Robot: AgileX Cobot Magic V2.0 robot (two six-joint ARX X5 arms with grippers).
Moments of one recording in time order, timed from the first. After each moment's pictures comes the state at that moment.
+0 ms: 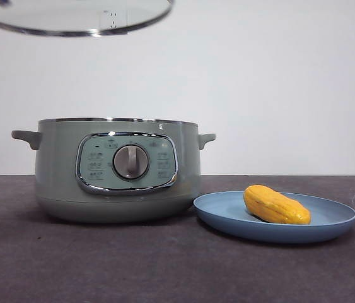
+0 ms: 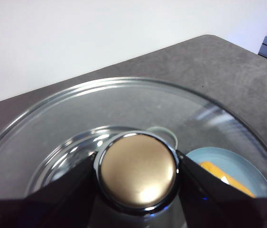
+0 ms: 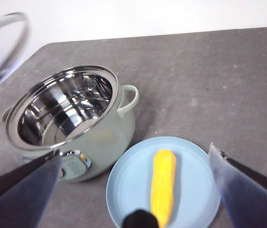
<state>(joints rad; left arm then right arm) -0.40 1.16 1.18 -0.36 0.20 0.04 0.41 0.65 0.83 -0.54 -0.05 0.21</state>
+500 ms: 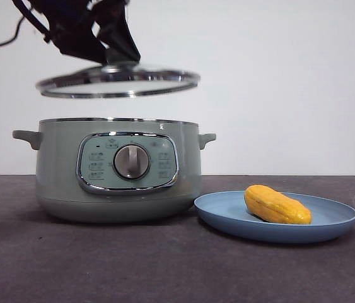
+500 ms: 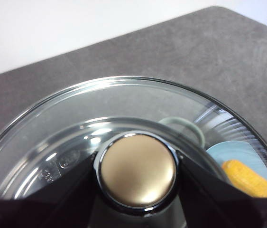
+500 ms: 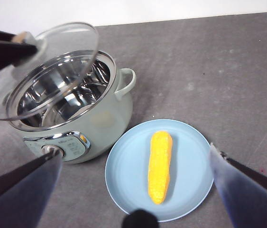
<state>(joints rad) -0.40 1.48 1.18 -0.13 0.21 0.07 0.41 0.59 0.83 -0.65 -0.05 0.21</state>
